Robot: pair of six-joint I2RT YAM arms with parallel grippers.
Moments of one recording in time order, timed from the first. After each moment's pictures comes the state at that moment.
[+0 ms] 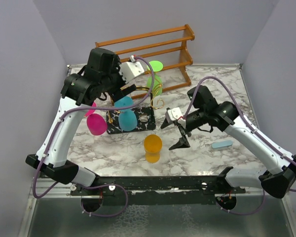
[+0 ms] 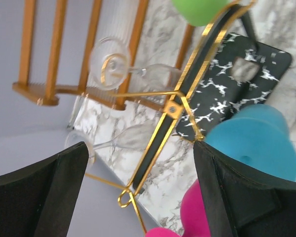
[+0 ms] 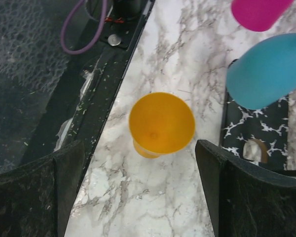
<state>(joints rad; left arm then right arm) -0.52 1.43 1.93 -1.17 0.00 0.69 0.68 1.24 1.31 -0.91 -0.96 -0.88</state>
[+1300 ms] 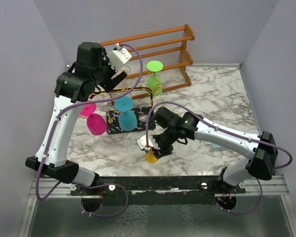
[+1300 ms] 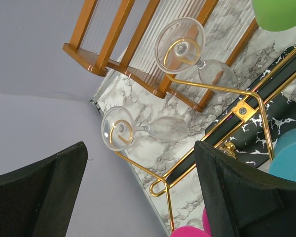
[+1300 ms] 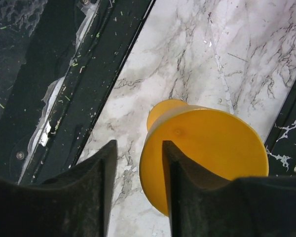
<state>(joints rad) -0.37 1.44 1.95 -1.05 -0.12 0.62 1.03 1.49 1.26 -0.88 -0.58 -0.90</state>
